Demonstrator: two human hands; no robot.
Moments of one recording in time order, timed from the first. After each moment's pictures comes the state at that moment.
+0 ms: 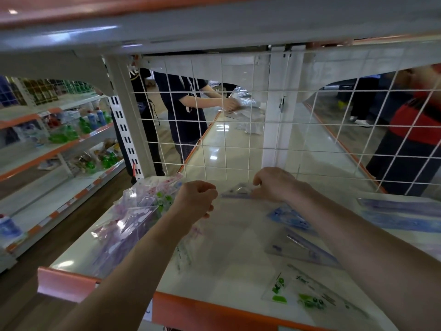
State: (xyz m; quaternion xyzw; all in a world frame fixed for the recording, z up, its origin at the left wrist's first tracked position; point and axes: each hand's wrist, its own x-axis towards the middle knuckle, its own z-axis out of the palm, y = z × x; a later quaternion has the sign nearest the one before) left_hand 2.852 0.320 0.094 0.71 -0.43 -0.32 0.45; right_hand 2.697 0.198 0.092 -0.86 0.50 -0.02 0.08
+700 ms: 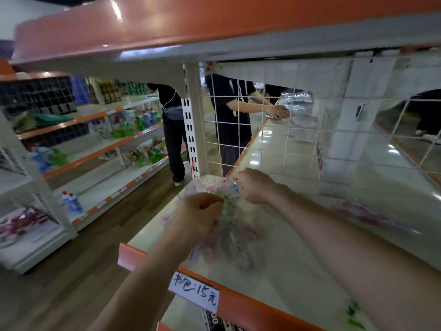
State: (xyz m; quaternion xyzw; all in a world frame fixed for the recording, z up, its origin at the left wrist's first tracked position) left_hand 2.912 0.414 0.114 0.74 -0.37 -0.27 0.49; right_hand 2.847 0.232 0.087 -0.94 0.33 -0.08 0.08
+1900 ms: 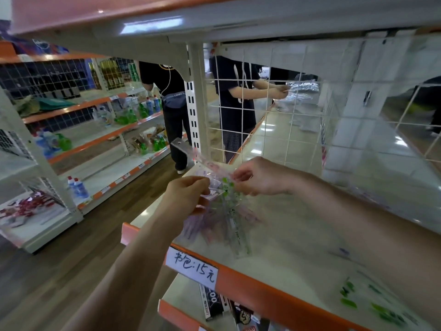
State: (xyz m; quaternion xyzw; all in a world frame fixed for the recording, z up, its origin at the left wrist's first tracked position) left_hand 2.928 0.417 0.108 0.71 -0.29 -0.32 0.56; right_hand 2.809 0.271 0.117 -0.90 0.24 -0.07 0.35
